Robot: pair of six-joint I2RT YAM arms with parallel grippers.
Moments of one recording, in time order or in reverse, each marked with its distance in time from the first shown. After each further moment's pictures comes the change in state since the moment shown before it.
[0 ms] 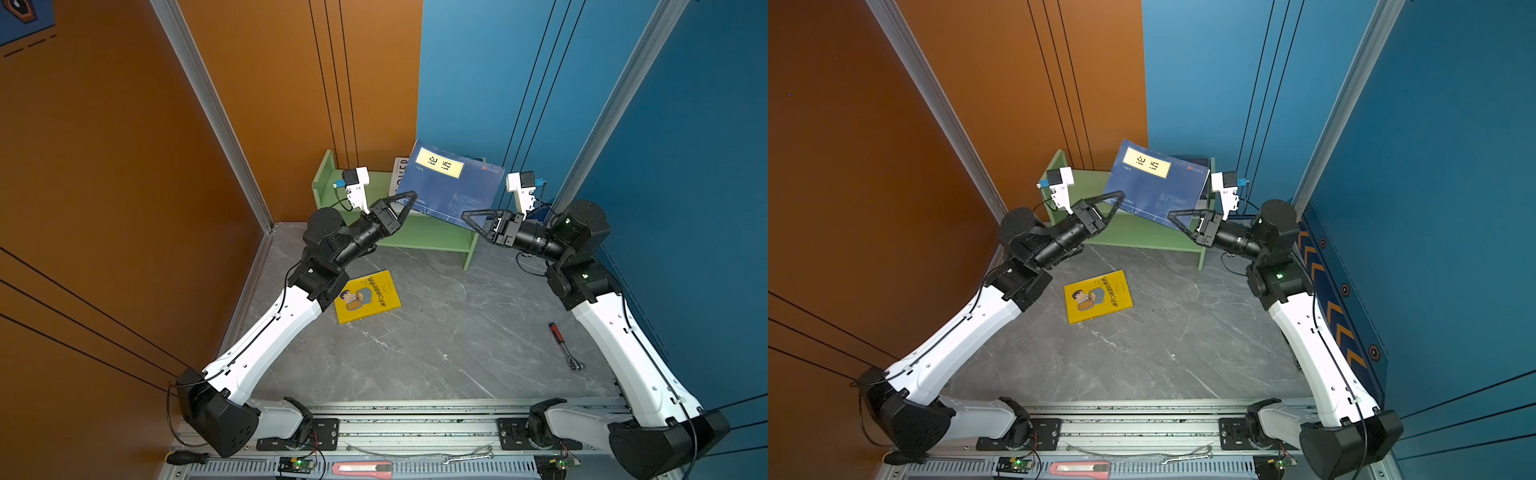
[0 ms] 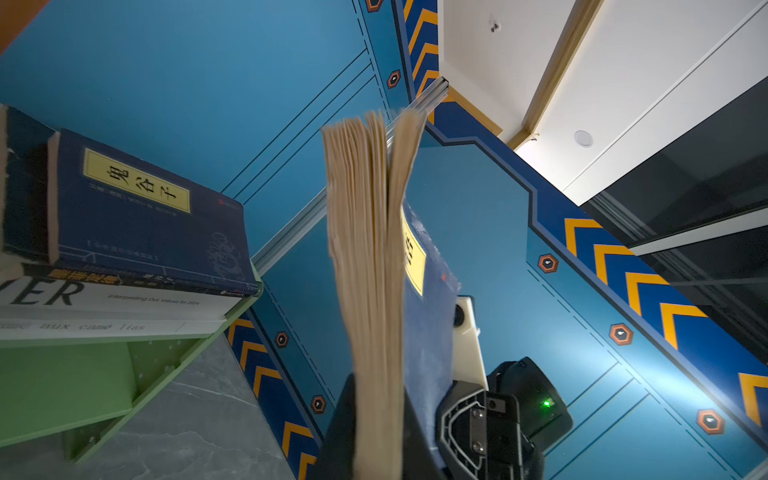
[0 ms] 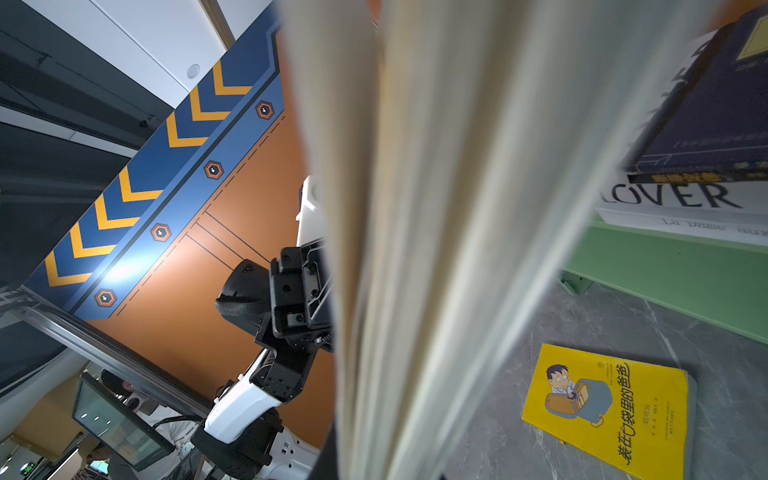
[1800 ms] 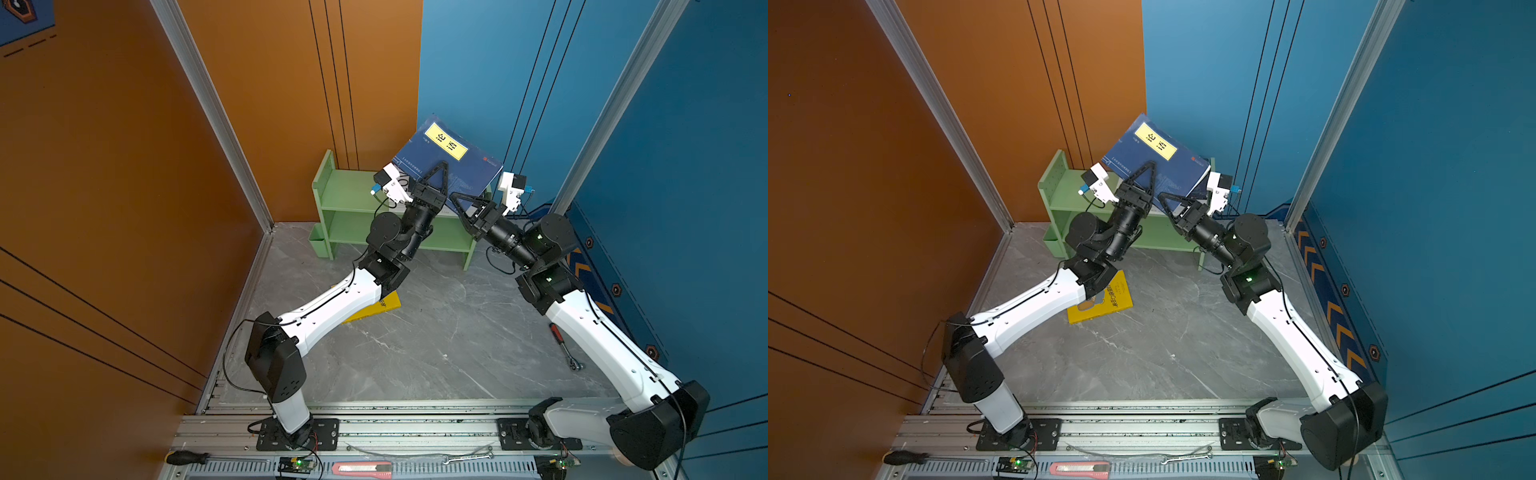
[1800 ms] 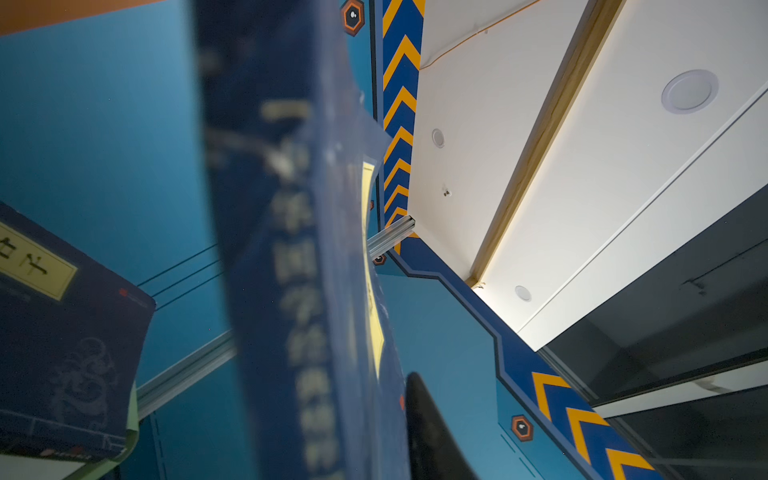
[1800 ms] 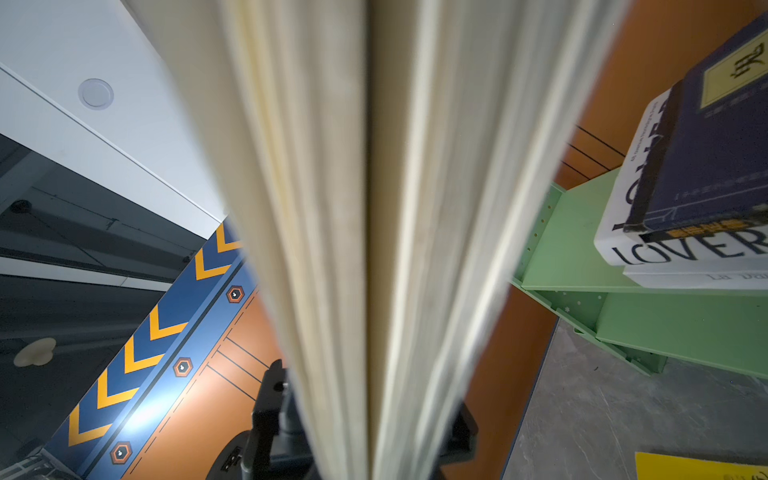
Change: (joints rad) left arm -0.228 0.376 0.220 0.442 -0.523 -0.139; right arm 0.148 0.055 -0.115 0.346 0.431 0.278
